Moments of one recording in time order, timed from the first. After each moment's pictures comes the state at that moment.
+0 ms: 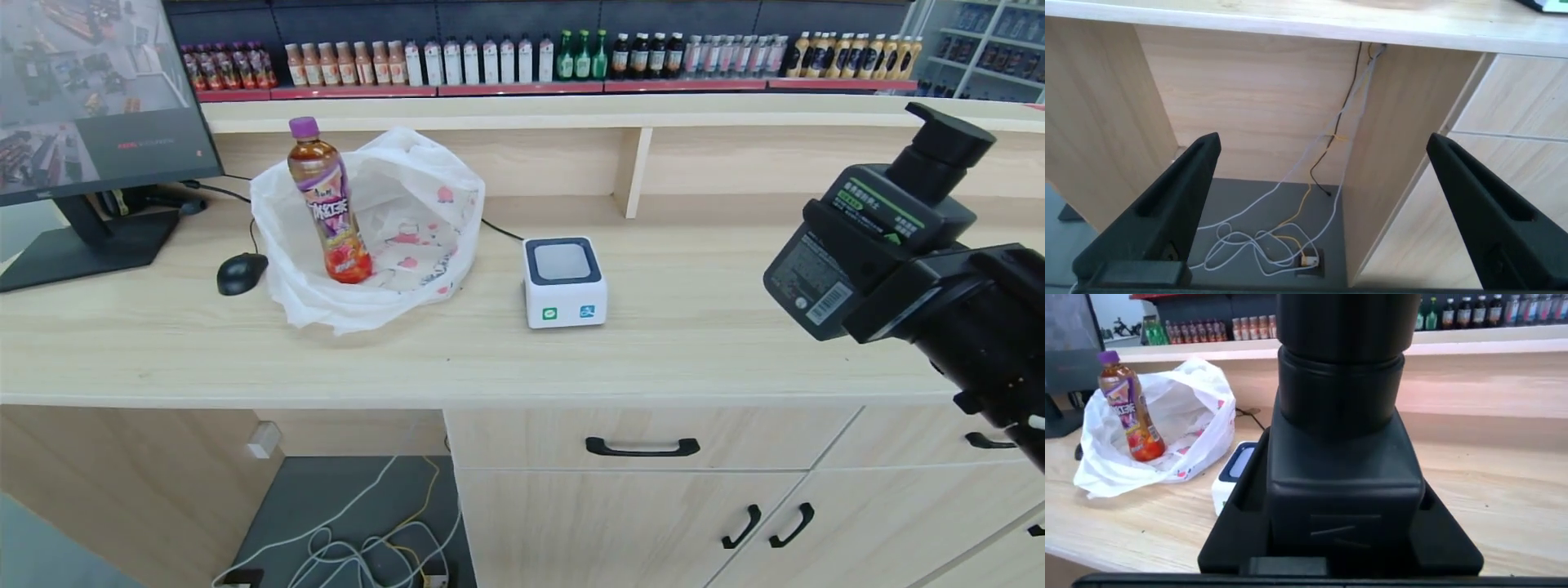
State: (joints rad) left arm 0.00 0.00 0.00 0.00 0.00 0.00; right arm 0.61 1.37 -0.48 -1.26 -0.29 -0.10
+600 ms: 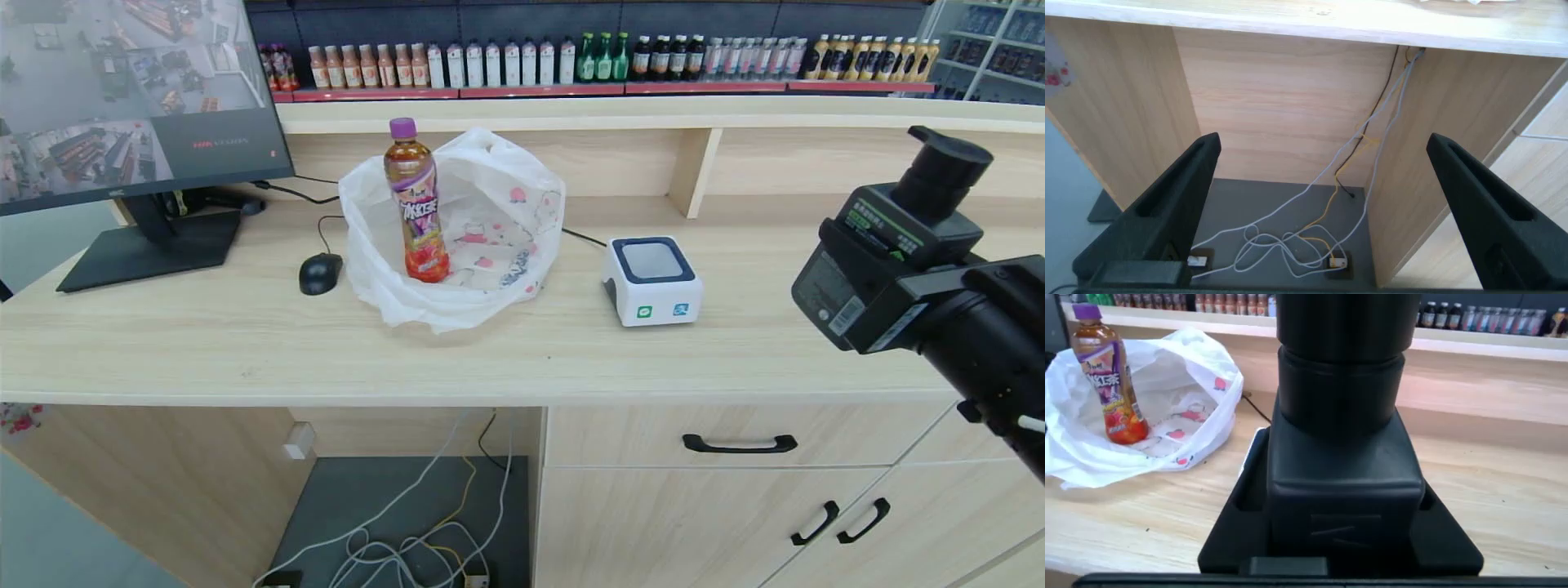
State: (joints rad) left arm 0.00 0.00 0.00 0.00 0.00 0.00; right arm 0.59 1.37 -0.46 -1.26 -0.40 -0.23
